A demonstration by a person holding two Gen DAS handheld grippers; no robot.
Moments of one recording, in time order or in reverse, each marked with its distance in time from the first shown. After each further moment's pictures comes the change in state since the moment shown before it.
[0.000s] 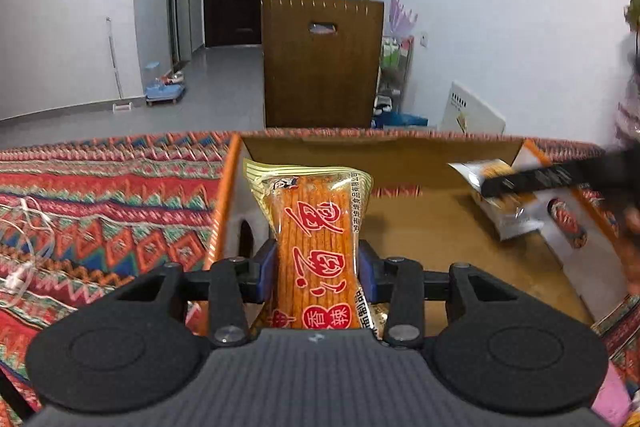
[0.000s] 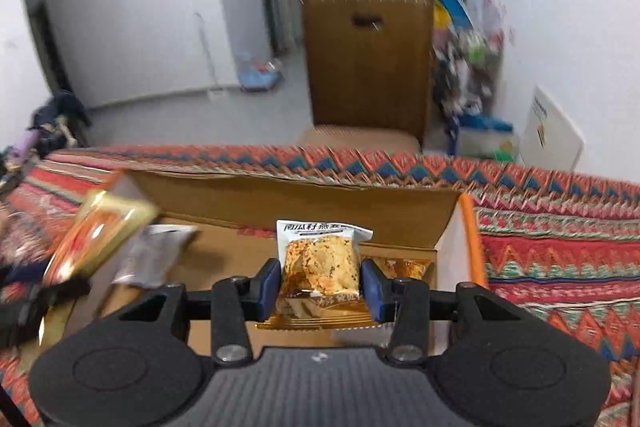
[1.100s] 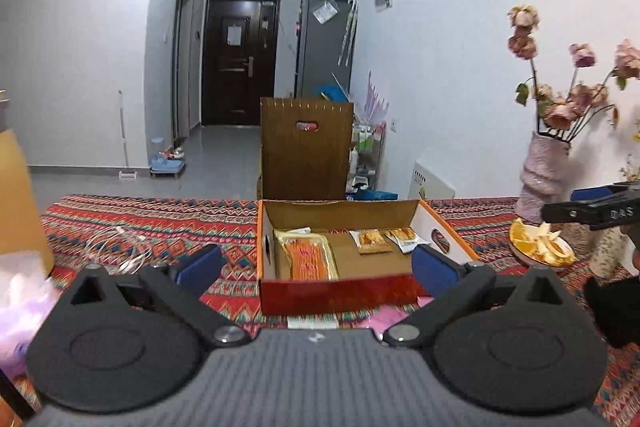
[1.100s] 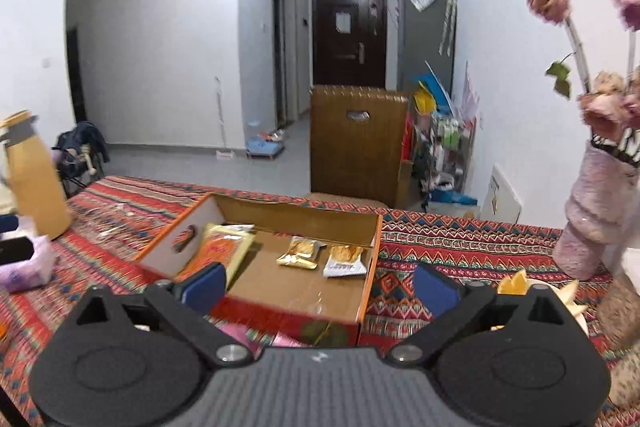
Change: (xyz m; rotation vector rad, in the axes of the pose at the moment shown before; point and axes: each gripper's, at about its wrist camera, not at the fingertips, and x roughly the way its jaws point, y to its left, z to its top) left arm -0.300 -0.009 -0.075 -0.003 -0.279 -0.031; right arm -0.326 0.009 -0.137 -0.135 -0.314 -0.010
